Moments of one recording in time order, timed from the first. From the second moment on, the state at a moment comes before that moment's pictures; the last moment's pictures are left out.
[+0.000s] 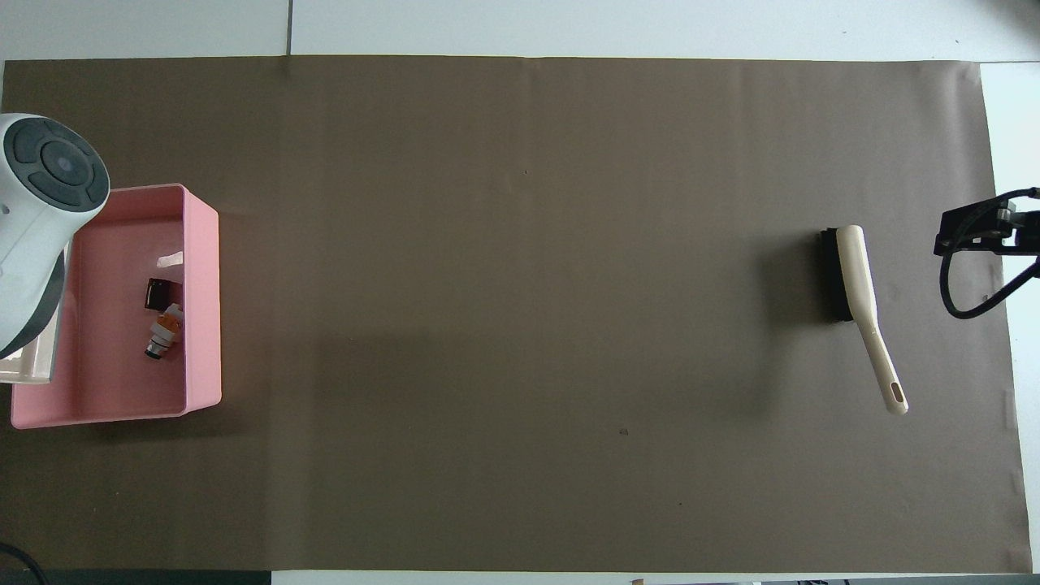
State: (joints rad) left arm -0.10 0.03 -0.04 -1.82 1.14 1.54 1.39; right arm -0.41 -0.08 0.33 -1.65 -0.04 1.56 0.21
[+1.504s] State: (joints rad) left arm -0.46 0.07 -0.06 -2.11 0.46 1.92 1.03; right arm 0.04 -0.02 -0.10 -1.56 -0.03 1.49 0.20
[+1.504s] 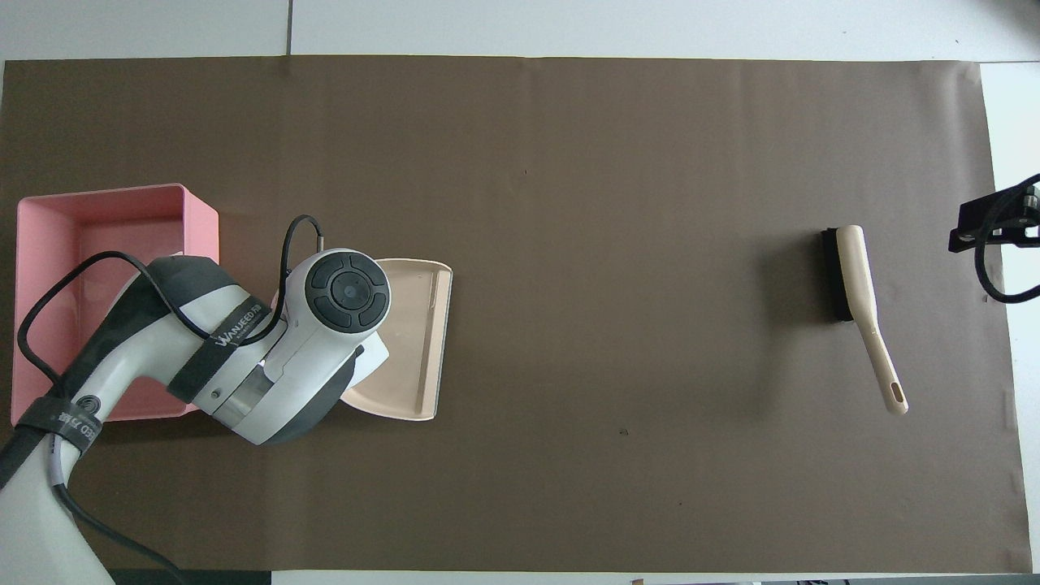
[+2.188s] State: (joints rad) left arm -0.48 0.14 -0.05 -2.11 0.45 1.96 0.98; right arm 0.05 0.00 -0.09 -1.54 0.02 1.47 0.22
